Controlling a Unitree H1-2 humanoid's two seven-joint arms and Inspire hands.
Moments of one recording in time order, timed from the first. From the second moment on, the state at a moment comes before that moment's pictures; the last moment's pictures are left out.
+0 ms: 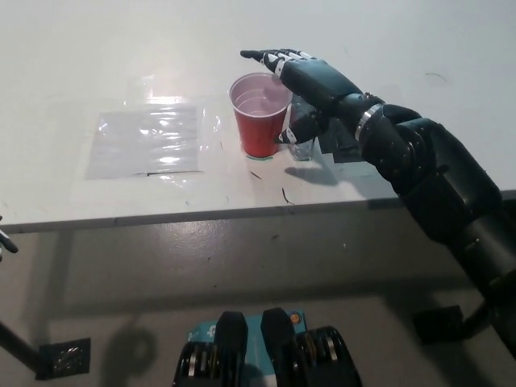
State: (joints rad) left_arm -0.24 0.62 0.26 -0.12 0.32 0.45 -0.59; right_arm -1.02 -0.20 0.46 0.73 -0.52 -0.19 0.17
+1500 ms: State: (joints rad) left_arm -0.27 0.59 0.30 -0.14 0.42 0.45 -0.67; right_arm -1.01 -0.15 0.51 0.89 -0.54 -0.30 -0.01
